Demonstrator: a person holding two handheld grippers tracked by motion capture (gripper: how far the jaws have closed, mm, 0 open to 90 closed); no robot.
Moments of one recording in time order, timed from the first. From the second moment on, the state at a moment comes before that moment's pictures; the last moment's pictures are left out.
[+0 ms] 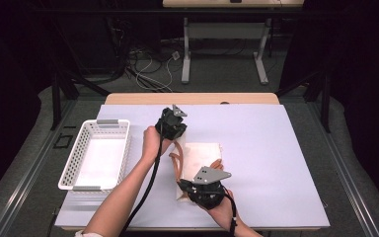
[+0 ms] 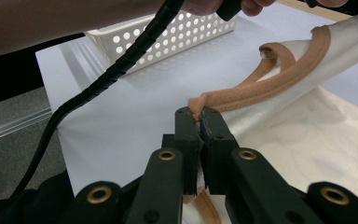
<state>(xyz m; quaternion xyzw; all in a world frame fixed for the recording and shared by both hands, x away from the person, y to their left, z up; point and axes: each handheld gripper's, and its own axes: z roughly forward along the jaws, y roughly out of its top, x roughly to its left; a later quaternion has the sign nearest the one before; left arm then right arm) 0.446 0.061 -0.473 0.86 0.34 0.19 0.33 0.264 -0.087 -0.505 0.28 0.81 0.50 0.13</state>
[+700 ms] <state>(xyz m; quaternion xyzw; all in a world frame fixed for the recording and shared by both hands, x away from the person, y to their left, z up) 0.448 0.040 -0.488 0.86 0.34 0.18 0.35 0.260 -0.116 -0.509 0.29 0.82 0.48 0.13</state>
